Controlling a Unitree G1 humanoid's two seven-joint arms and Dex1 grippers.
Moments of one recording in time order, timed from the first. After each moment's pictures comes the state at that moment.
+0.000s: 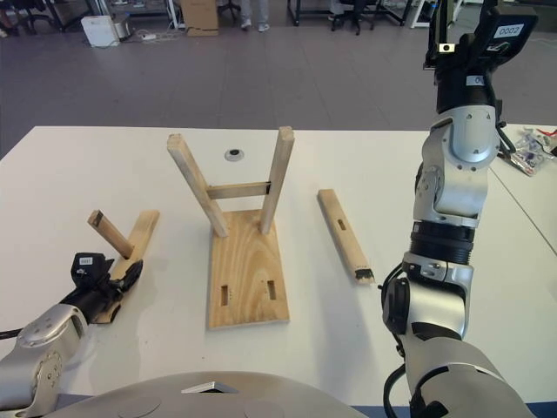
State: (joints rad) left arm 0.41 0.37 0.23 -0.46 -0.33 0.66 -0.24; right arm -0.70 -0.43 -0.31 0.13 0.23 -0.05 0.10
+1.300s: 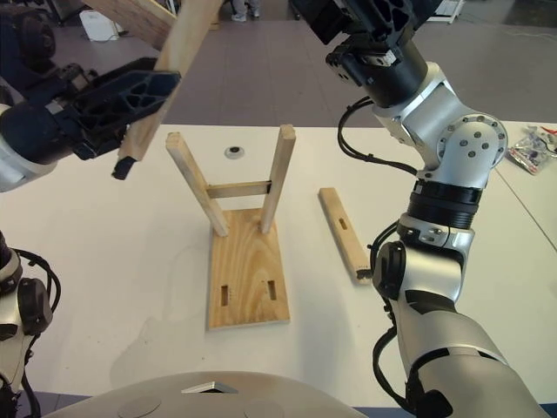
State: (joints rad) left arm -0.68 0.65 0.29 -0.38 -1.52 1.01 -0.46; right arm -0.93 -0.40 -0.35 0.15 1.53 1.01 0.65
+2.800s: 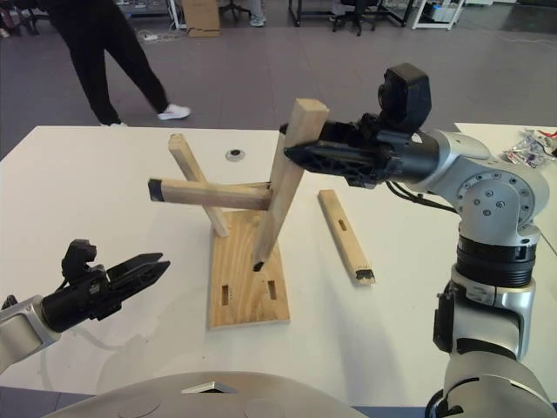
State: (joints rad) left arm 0.42 0.63 0.38 -0.54 -1.25 0.86 -0.62; right arm -0.59 -0.71 -0.20 -0.21 1.13 0.92 1.18
